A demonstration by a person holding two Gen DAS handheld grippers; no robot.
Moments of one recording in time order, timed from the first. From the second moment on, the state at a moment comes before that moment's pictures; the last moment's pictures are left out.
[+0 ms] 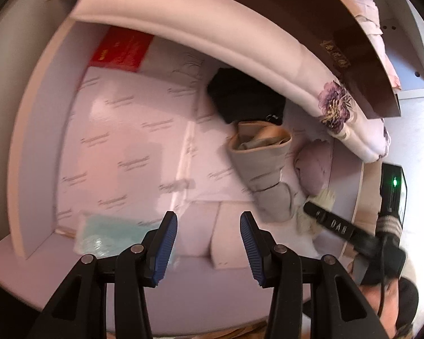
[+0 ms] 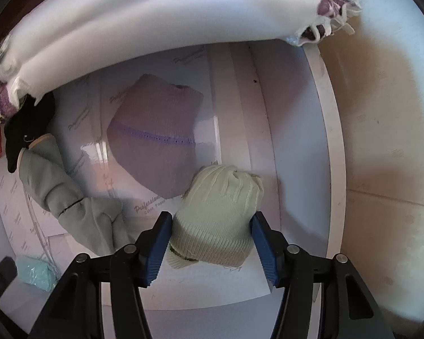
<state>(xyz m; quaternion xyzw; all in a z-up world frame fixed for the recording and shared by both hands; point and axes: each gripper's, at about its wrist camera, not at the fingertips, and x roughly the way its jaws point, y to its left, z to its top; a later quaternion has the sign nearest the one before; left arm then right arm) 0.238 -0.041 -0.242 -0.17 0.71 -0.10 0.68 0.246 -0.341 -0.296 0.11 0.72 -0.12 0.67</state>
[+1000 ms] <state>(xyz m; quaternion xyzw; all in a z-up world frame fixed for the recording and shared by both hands) 0.279 -0.124 -0.285 -0.16 0.71 -0.10 0.68 0.230 -0.327 -0.321 0.08 0.74 -0.12 0.66</state>
